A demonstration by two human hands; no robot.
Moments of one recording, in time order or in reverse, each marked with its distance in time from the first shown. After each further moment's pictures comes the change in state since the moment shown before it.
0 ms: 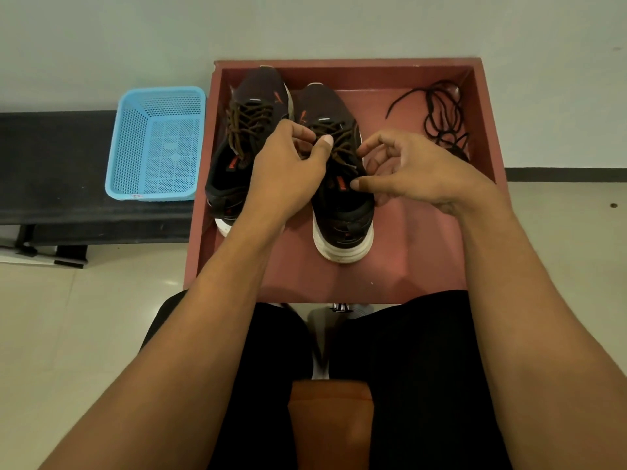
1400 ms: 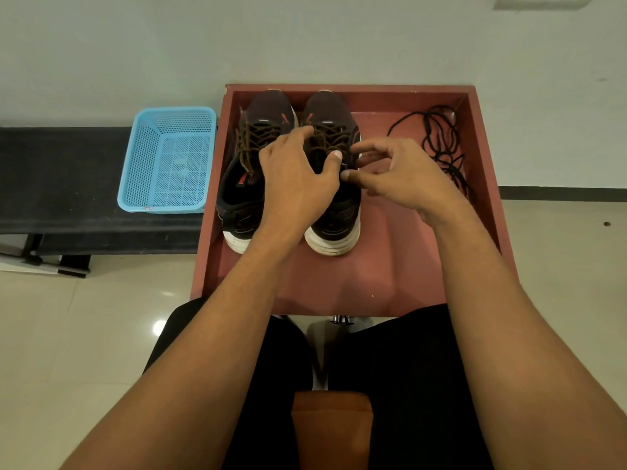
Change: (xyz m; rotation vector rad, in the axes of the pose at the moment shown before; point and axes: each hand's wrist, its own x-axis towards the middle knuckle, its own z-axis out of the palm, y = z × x) left_hand 0.004 0.003 0.007 0.163 0.089 0.145; right_hand 0.018 -0.010 0.014 -0.069 0.204 -0.063
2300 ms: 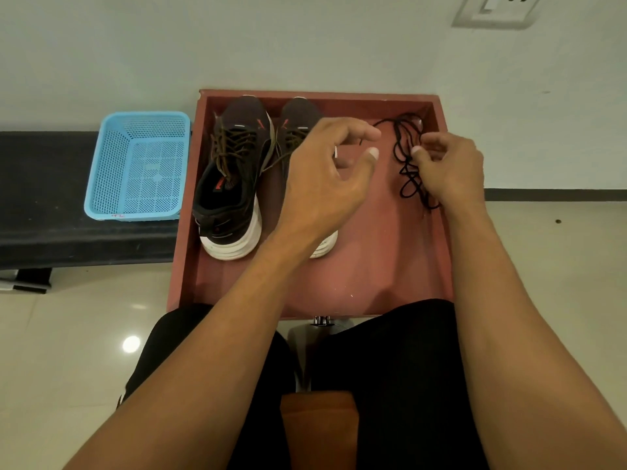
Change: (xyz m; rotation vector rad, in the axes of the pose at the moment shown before) left_hand -0.019 0.038 0.021 -0.416 -0.023 0.402; right_hand -0.005 0.053 -0.059 -0.170 0.574 0.165
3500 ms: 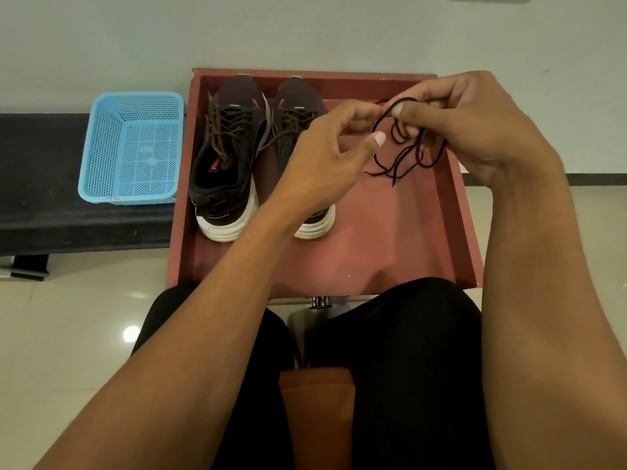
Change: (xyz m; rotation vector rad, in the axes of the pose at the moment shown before) left_hand 0.005 -0.002 -0.006 0.047 -0.289 -0.101; right_hand -0.026 -0.062 -0.065 0.439 -0.512 -0.182
